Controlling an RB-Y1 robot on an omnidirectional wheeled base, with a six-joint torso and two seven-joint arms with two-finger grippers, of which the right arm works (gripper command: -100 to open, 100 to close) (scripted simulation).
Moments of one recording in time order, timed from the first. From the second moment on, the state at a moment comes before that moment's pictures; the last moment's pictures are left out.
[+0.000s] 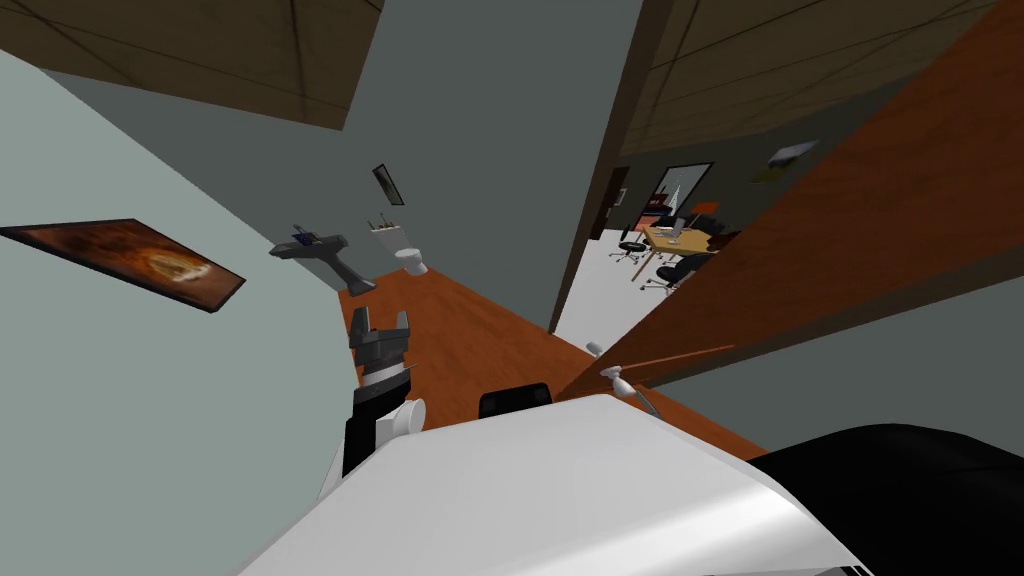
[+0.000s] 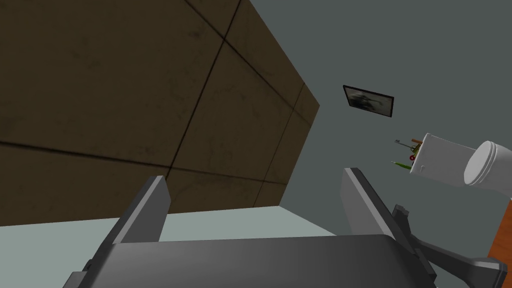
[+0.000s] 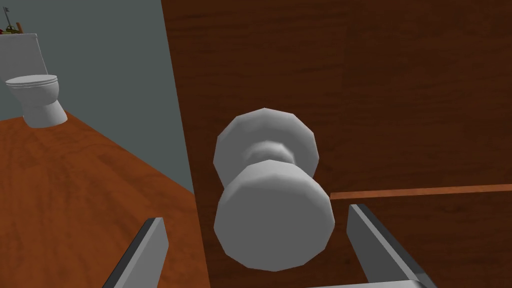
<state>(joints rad) 0.45 -0.52 0.51 -0.45 -0.49 -1.62 -1.86</state>
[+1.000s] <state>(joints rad) 0.45 -0.50 0.51 -0.41 -0.50 -1.64 -1.86</state>
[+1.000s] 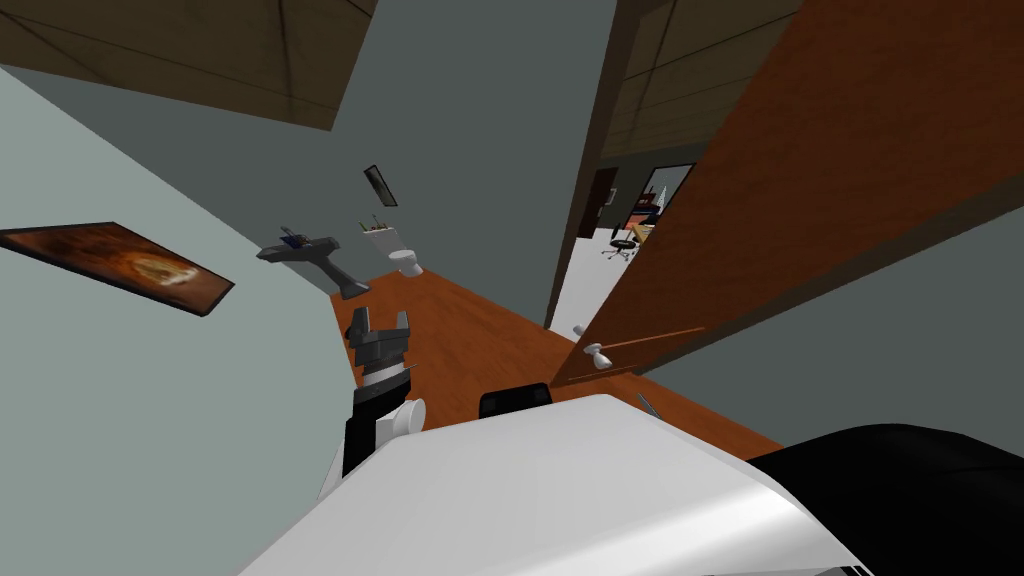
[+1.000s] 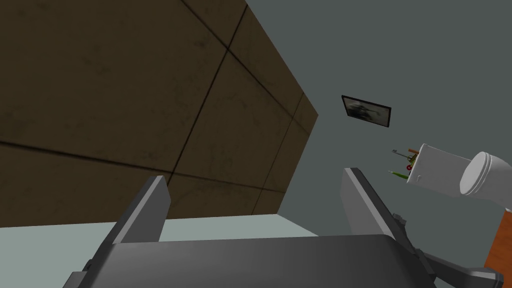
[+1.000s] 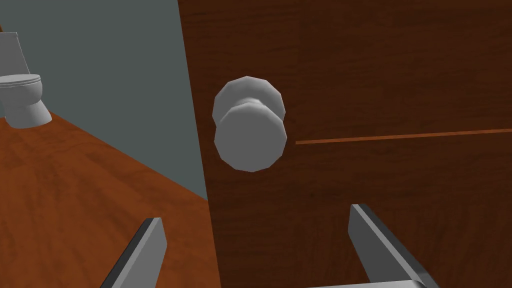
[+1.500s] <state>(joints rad) 0.44 -0.50 0.50 -0.40 -0.51 -1.63 -1.87</state>
